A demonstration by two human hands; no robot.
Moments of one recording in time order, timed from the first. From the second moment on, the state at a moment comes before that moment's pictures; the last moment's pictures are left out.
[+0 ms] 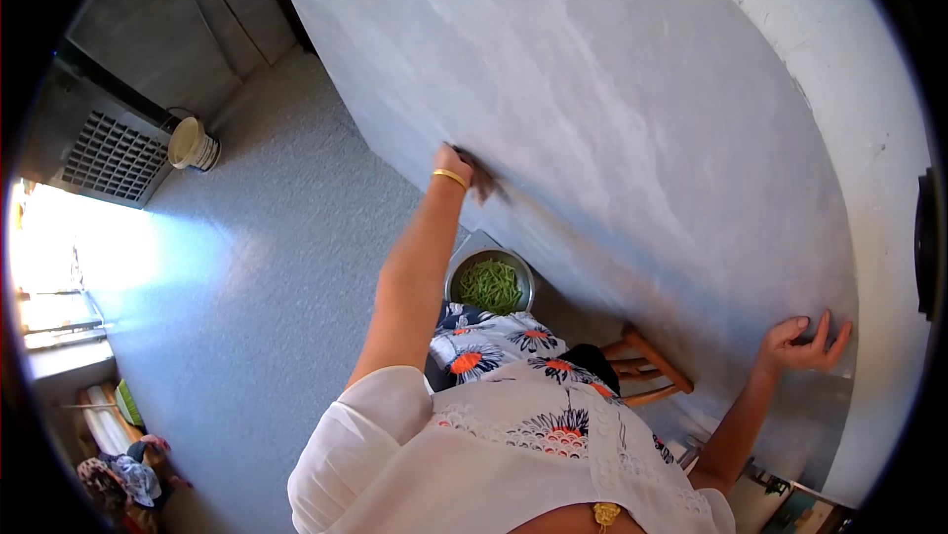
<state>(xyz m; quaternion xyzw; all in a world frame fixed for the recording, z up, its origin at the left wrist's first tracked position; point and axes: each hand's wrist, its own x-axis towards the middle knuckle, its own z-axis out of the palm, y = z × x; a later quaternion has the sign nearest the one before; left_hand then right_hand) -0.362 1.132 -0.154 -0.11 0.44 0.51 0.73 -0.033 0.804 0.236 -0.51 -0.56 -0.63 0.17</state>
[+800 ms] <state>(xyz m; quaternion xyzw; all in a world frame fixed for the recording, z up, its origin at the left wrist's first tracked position) -0.174 0.881 0.112 0.73 0.27 0.61 0.10 -0.042 0.805 0.233 -0.50 -0.62 -0.54 0.28</state>
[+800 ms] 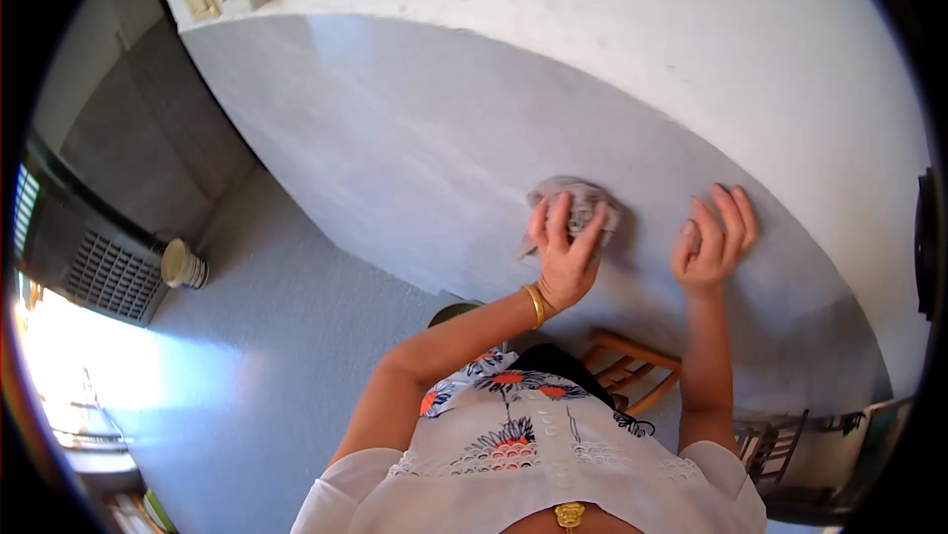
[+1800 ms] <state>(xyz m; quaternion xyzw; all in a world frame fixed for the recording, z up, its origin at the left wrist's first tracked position) -0.305 1.061 0.201 0.71 0.25 0.62 -0.23 0.027 0.744 0.197 -0.54 -0.44 -0.63 0.33</state>
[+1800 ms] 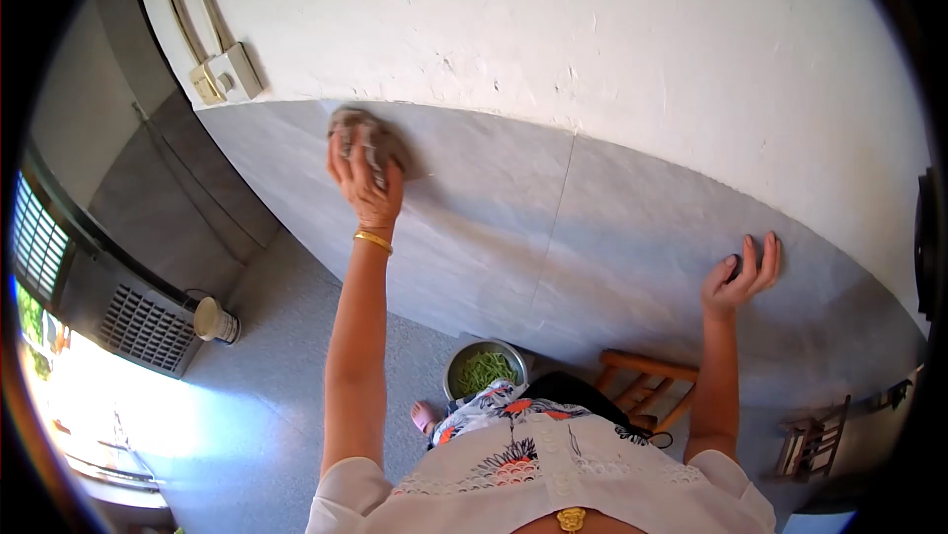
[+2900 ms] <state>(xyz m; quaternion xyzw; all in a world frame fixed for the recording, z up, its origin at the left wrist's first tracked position) -0.156 0.824 0.208 0.93 -0.01 0.36 0.09 0.031 0.658 0.210 -0.58 -0.20 -0.51 0.60</state>
